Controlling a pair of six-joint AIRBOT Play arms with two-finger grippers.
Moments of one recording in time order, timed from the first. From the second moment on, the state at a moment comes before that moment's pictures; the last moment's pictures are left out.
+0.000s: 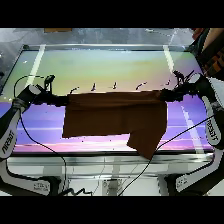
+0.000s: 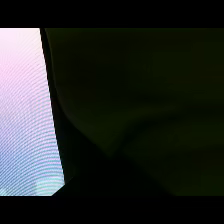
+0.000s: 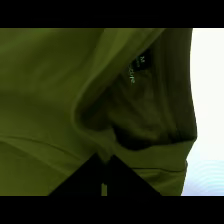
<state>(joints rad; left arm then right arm) 0.11 -1.64 1.26 1.04 -0.91 -1.11 -0.20 -1.76 1.54 -1.18 1.21 1.37</state>
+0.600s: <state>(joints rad) 0.19 -1.55 1.26 1.07 -1.01 -1.12 -0.22 -1.71 1.58 -1.32 1.30 1.38</state>
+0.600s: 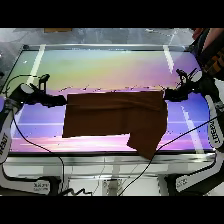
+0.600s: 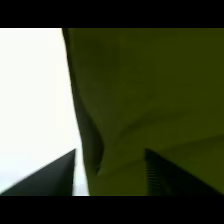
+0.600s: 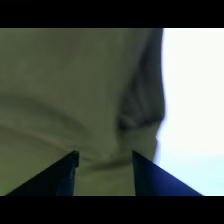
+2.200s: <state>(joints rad) 0.40 -1.18 1.08 1.31 -1.32 -1.07 -0.62 -1.14 0.36 -0.82 1.10 1.00</state>
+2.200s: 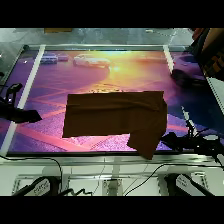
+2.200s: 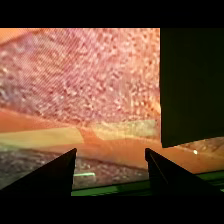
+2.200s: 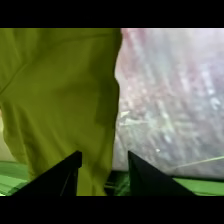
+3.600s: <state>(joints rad) 0.41 -1.34 0.71 0.95 -1.17 -0.89 -0.45 -1.13 0.43 -0.81 1.08 0.99</state>
